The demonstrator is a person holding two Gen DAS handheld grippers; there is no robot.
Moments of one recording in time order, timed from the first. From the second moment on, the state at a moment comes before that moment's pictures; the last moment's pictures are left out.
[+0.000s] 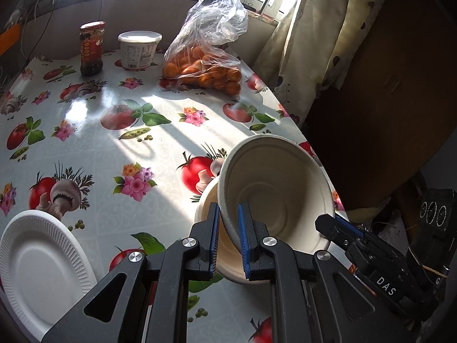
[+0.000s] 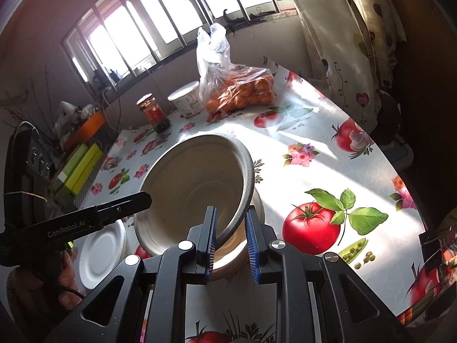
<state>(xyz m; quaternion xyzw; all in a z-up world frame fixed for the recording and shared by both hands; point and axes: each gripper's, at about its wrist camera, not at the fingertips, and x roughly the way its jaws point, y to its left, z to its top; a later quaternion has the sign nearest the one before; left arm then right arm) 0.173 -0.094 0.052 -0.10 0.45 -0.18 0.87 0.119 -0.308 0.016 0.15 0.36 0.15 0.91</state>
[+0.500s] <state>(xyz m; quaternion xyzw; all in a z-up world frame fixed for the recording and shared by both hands) 0.158 -0.086 0.029 -0.11 0.47 -0.17 0.86 0.111 -0.296 -0.001 0.14 0.37 0.15 0.90</state>
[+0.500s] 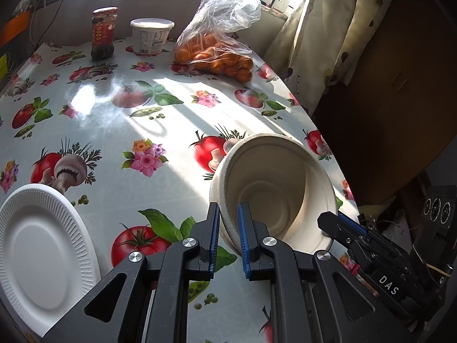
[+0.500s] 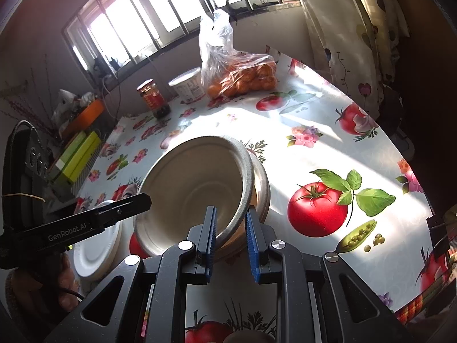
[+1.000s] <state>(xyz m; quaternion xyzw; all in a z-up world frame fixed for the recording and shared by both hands) 0.159 -0.089 0.022 -0.10 0.47 -0.16 0.86 0.111 -0.294 -0.008 0.13 0.38 0.15 0.91</state>
